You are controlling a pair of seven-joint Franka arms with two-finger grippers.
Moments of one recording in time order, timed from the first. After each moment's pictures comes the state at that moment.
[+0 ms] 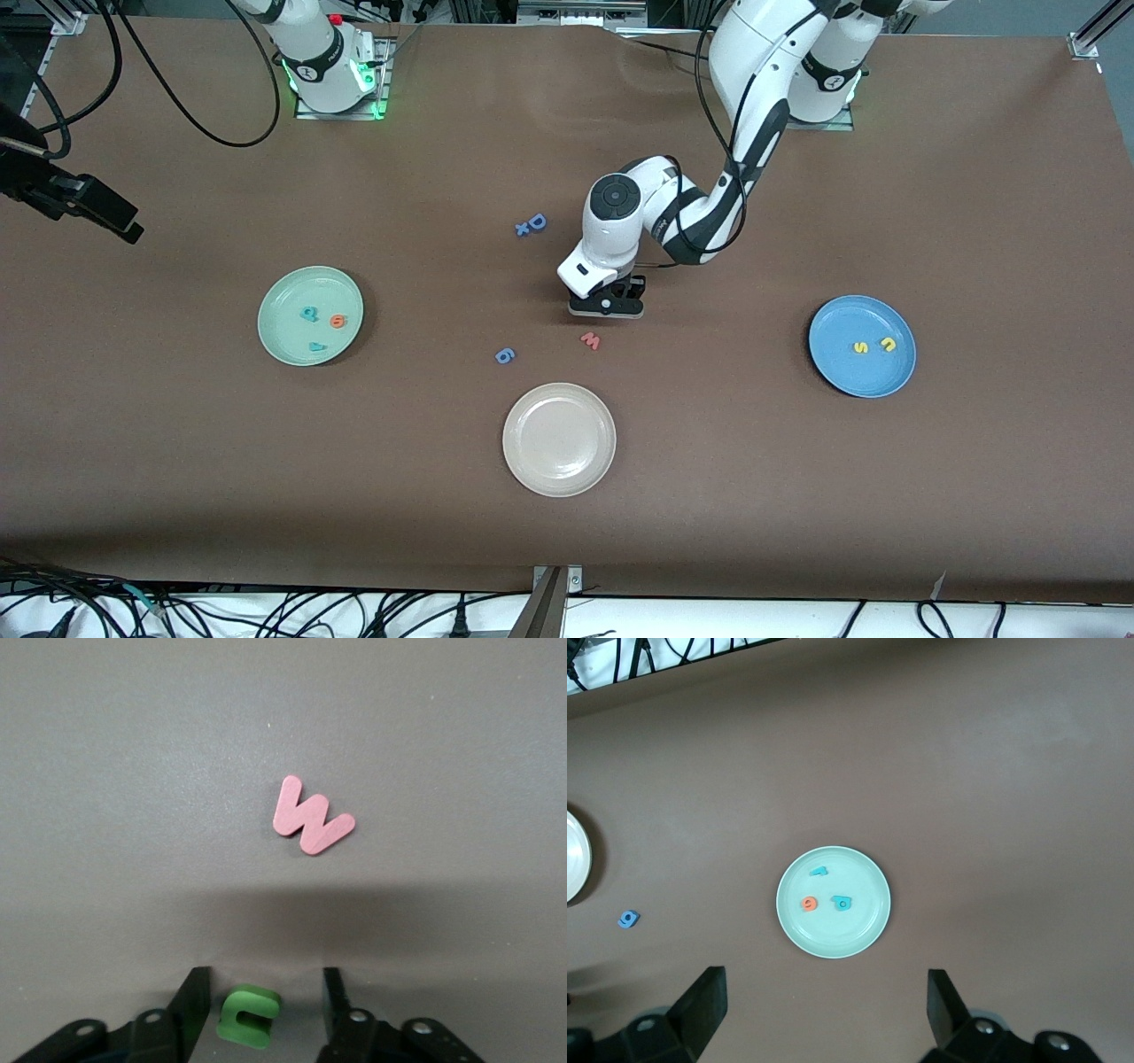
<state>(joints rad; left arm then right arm) -0.66 0.70 -0.10 -1.77 0.15 2.52 -0.82 0.34 0.04 -0.30 -1.49 -0.04 1.61 0.33</state>
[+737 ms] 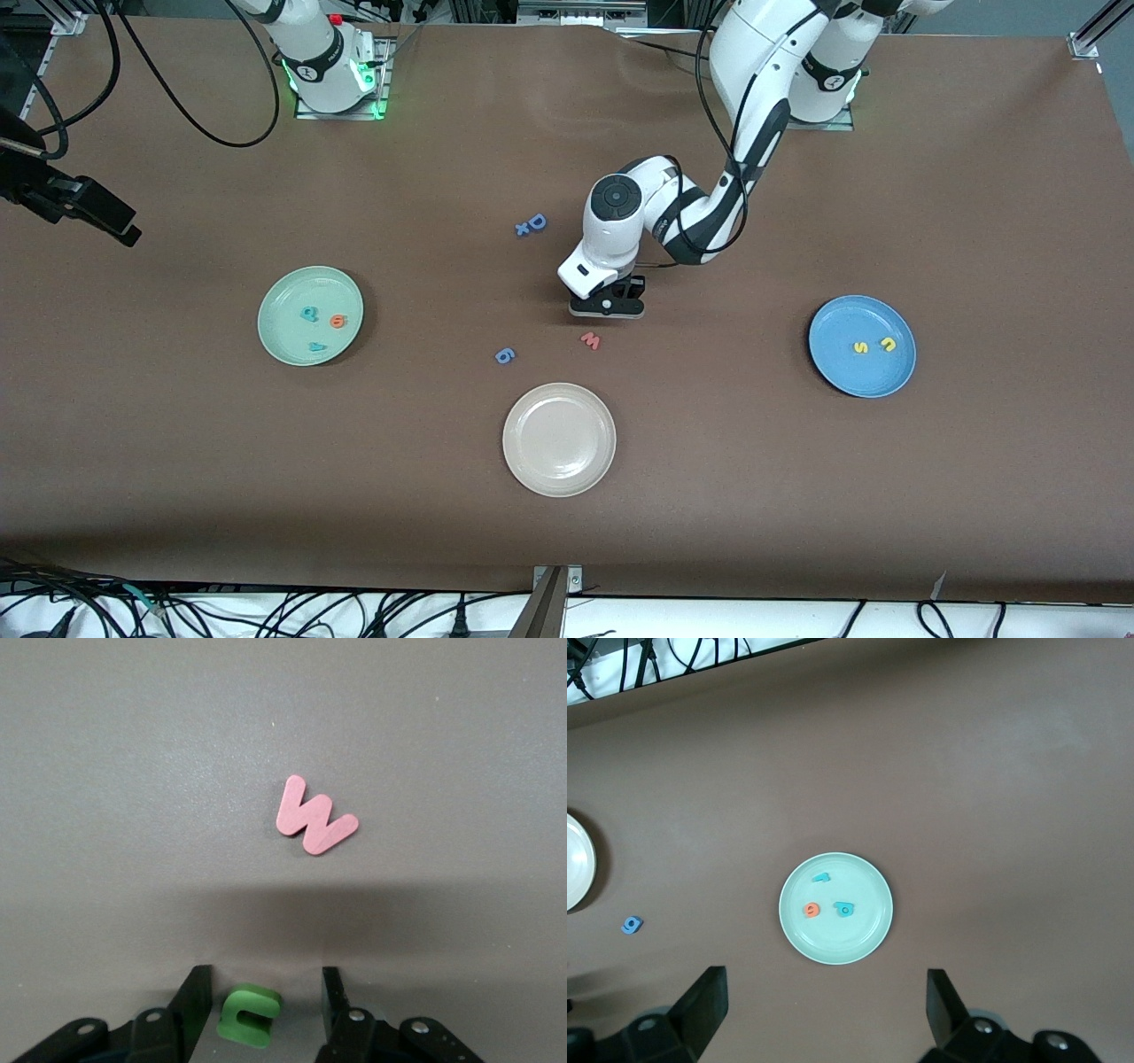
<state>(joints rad) -0.66 0.70 -0.10 -1.77 0.14 2.52 -0.82 0.34 0.04 -0.30 -1.49 -0.04 1.62 0.33</state>
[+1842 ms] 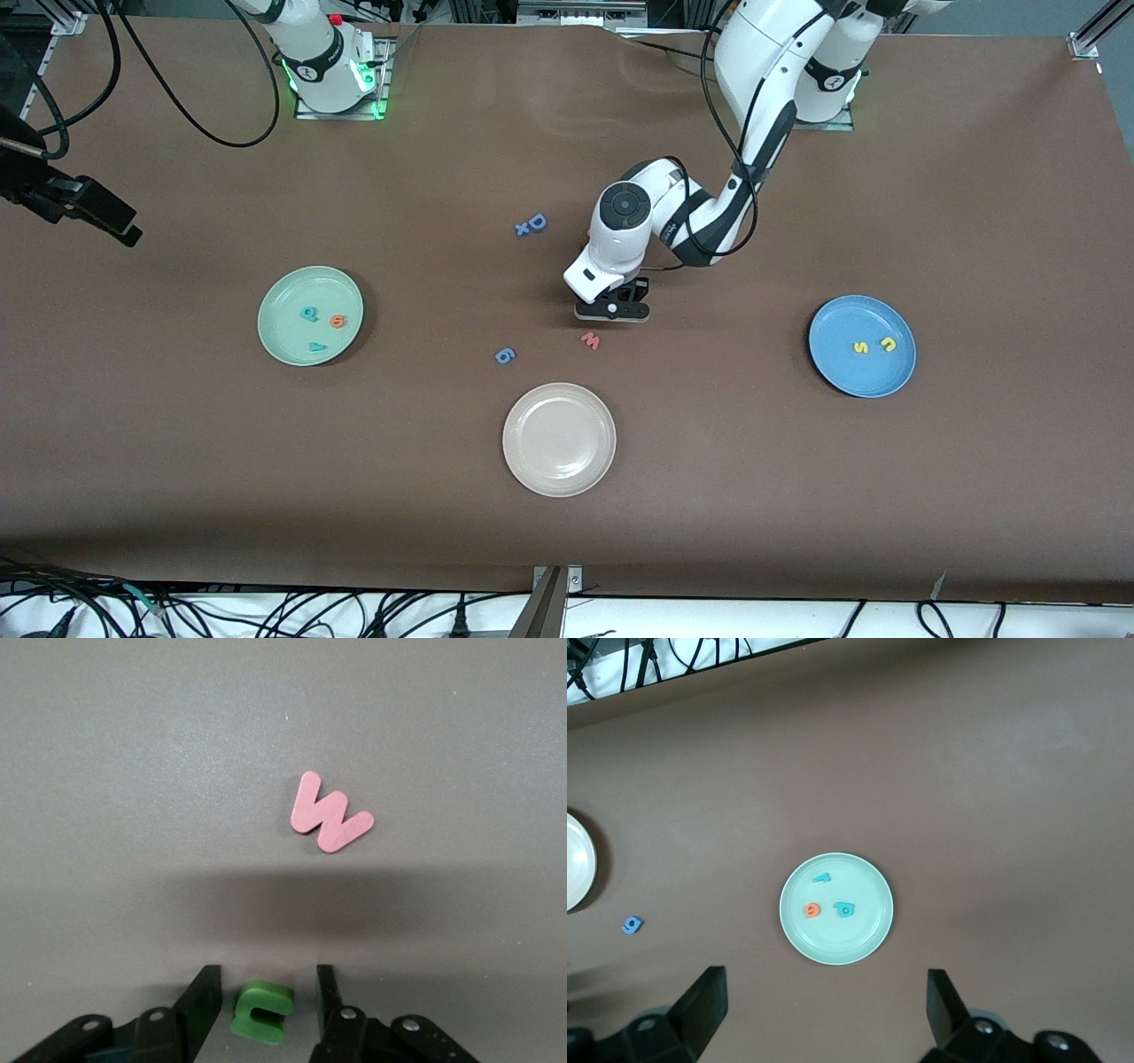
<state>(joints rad) -0.64 0.70 -0.10 -1.78 0.08 2.50 -0.75 0.34 0.04 -0.30 -1.49 -0.04 1.62 0.33</state>
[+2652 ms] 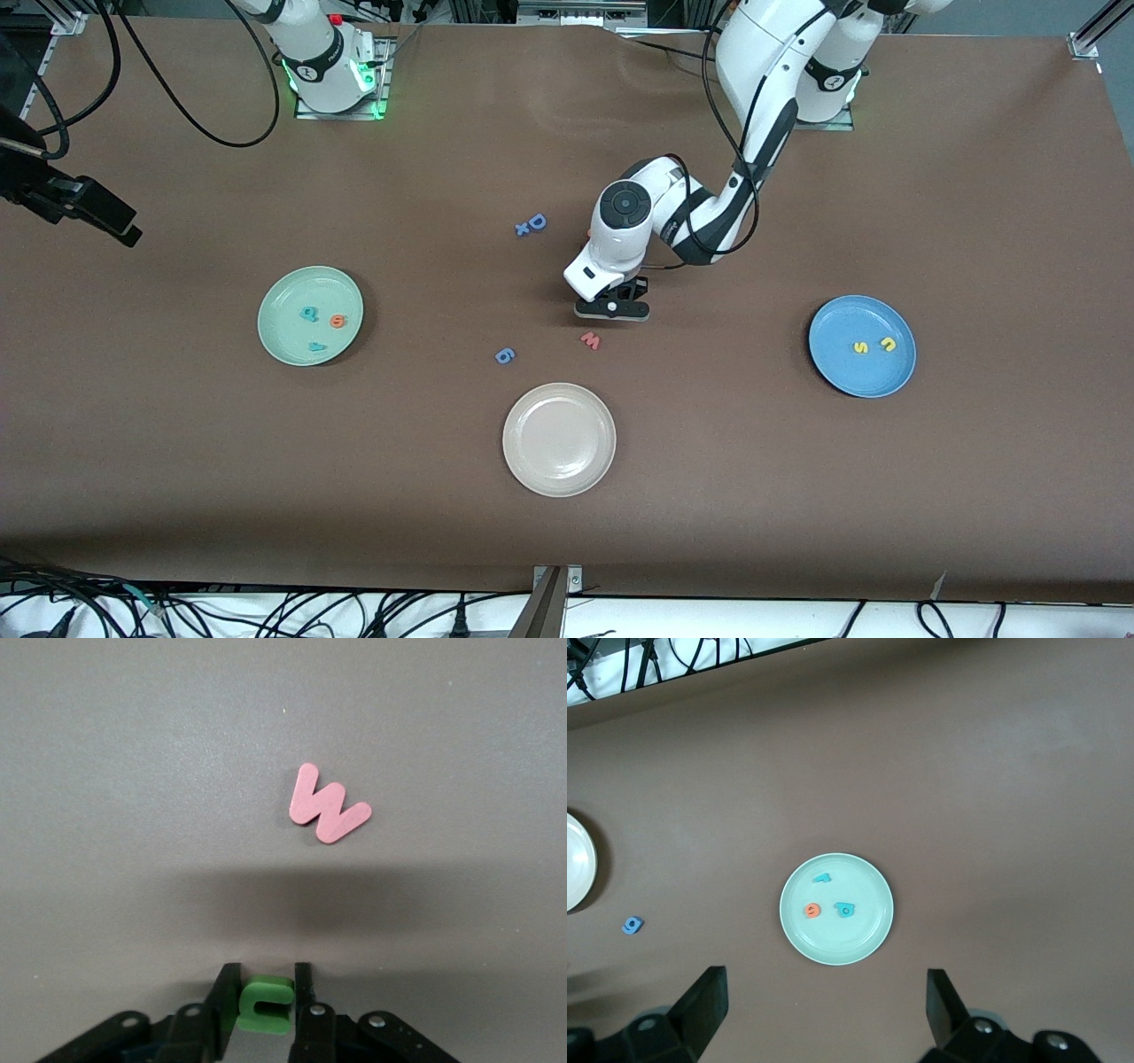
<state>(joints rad) -0.64 0.69 -0.11 -1.78 0.08 2.49 -0.74 0.34 0.04 -0.30 -1.49 -0.04 1.62 0.33</state>
